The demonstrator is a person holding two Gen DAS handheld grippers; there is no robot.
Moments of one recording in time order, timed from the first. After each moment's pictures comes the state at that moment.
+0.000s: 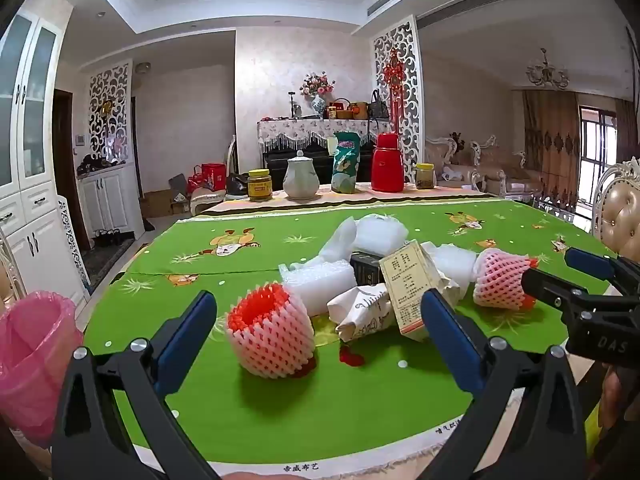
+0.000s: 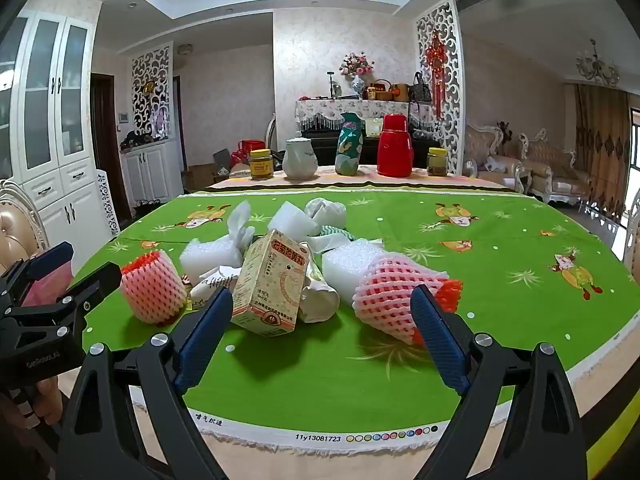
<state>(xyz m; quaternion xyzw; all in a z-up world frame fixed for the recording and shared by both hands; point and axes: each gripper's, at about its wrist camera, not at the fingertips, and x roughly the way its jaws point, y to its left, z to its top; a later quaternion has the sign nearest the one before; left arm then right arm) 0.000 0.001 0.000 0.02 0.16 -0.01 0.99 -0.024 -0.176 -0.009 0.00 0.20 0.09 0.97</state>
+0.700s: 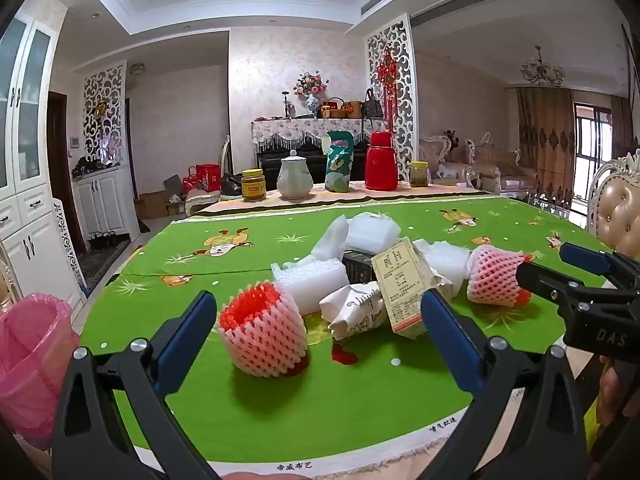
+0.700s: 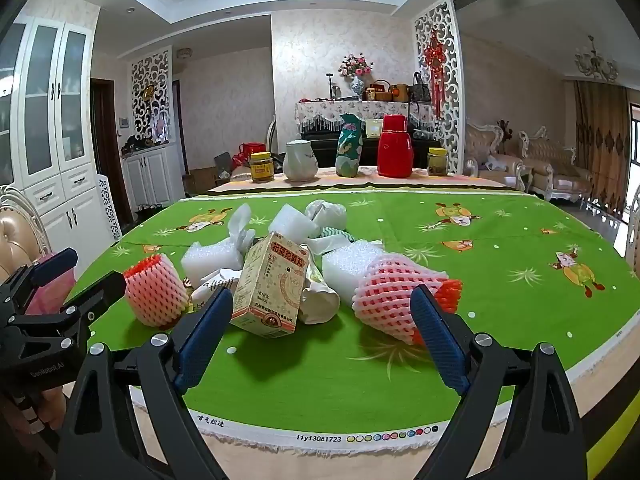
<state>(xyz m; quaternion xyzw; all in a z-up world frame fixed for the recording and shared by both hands) 0.008 -0.003 -0.007 0.03 0.17 -0.02 0.99 -0.024 -0.179 -0.009 0.01 0.20 0.09 0.98</state>
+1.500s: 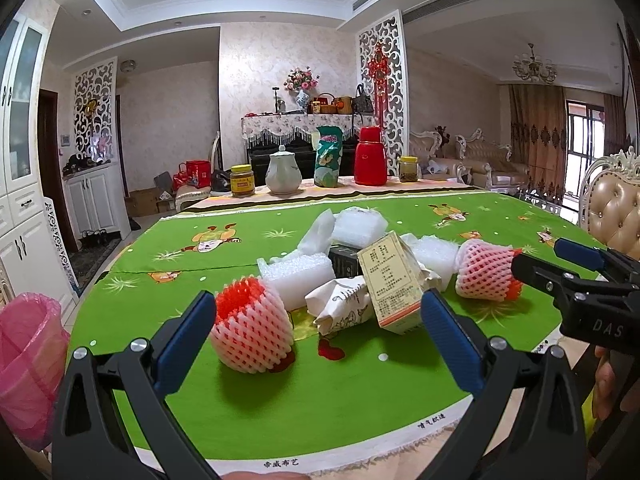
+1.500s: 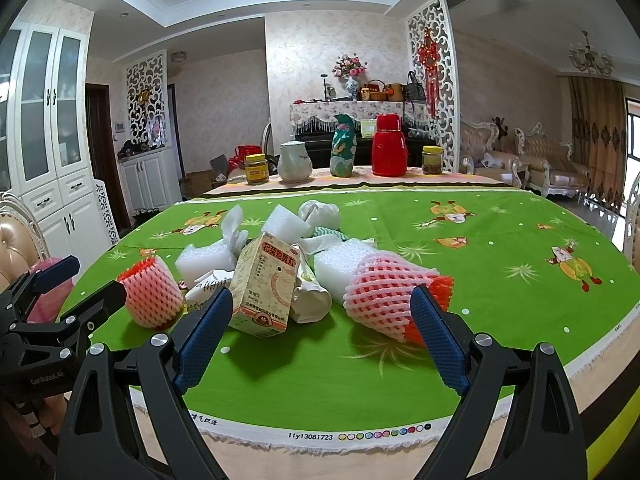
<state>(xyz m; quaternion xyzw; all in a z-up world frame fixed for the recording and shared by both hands) 0.001 -0.009 -0.002 0.03 0.17 -0.04 0.98 -0.025 -0.185 -0.009 0.02 0.20 0.09 0.98</state>
